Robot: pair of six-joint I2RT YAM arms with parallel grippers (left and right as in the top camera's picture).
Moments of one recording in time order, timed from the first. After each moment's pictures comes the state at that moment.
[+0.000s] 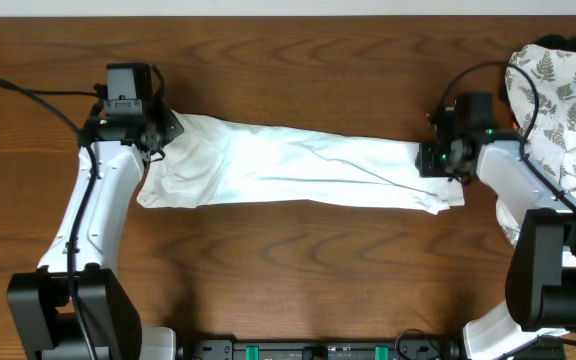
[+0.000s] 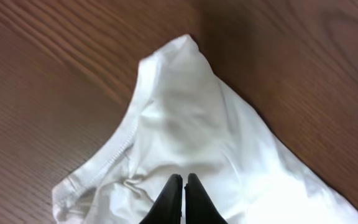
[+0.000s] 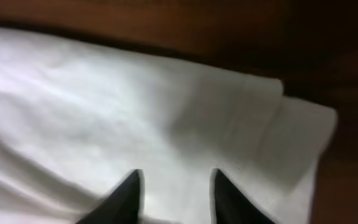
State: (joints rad) left arm 0.03 1.60 1.22 -0.66 -0.10 -0.56; right arm 0.00 1.77 1.11 -0.60 -0.14 0.00
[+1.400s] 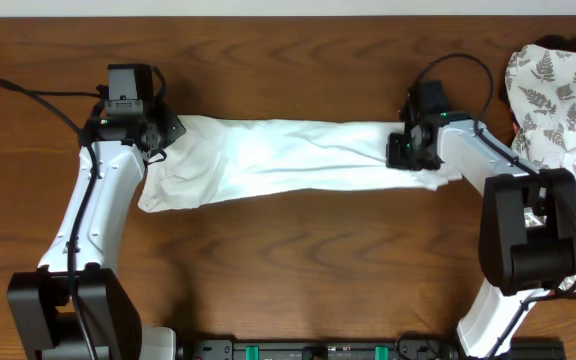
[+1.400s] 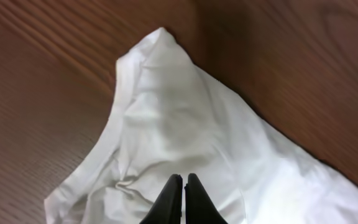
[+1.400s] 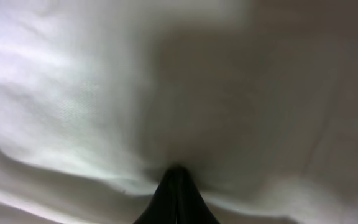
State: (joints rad) left arm 0.03 1.60 1.22 -0.67 -0.08 -0.56; right arm 0.15 1.98 1.23 -0.57 -0.07 0.25
